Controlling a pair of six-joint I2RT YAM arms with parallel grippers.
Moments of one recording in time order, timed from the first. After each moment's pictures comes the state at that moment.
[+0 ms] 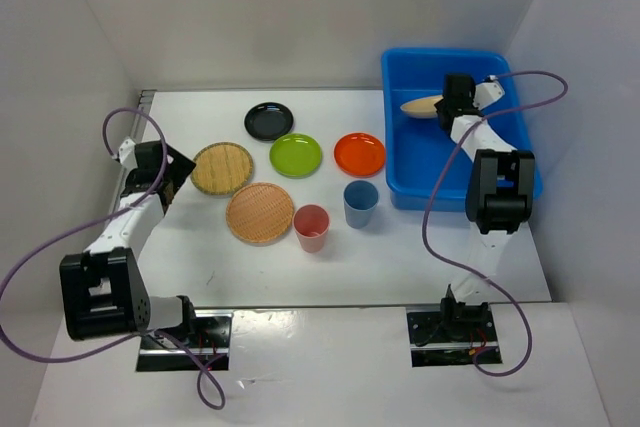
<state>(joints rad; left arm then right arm) 0.16 1.29 0.77 -0.15 -0.23 -0.79 -0.04 1.99 1.50 -0.09 0.46 0.85</state>
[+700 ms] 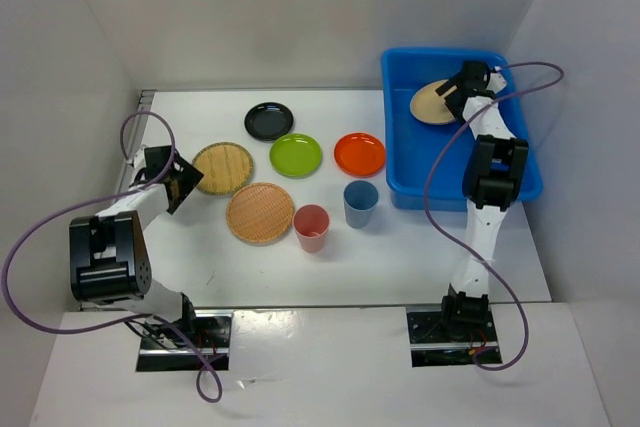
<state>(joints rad) 0.18 1.49 0.79 -0.13 -0.14 -0.76 -0.15 2.37 2.04 -0.37 0.22 0.79</state>
